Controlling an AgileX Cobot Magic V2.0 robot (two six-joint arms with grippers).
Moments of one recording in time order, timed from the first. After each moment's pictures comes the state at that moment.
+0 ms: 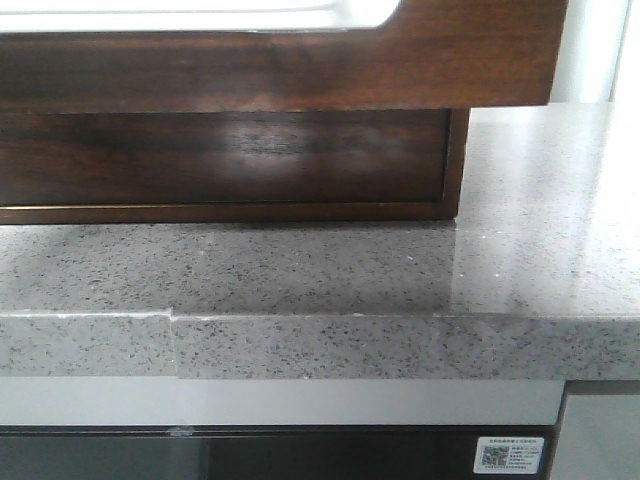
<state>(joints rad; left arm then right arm) -0.21 0.30 -0.68 -0.19 0.74 0.22 -0.18 1.39 -1.69 0.12 1.17 -0.33</state>
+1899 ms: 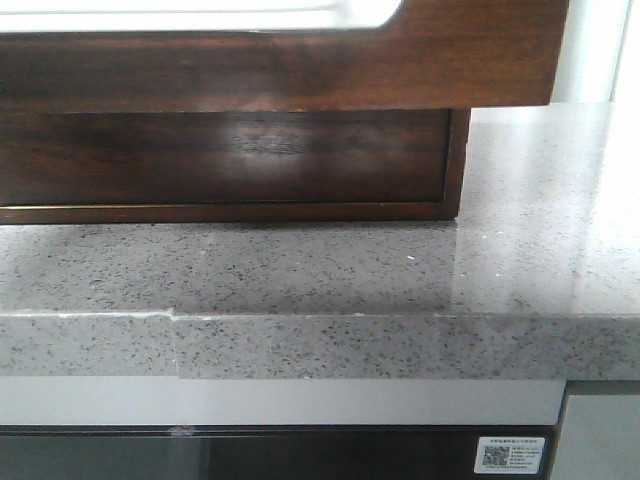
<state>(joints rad) -0.21 0.30 -0.68 -0.19 0.74 0.22 0.84 1.71 -1.85 -0.22 1.26 -0.76</state>
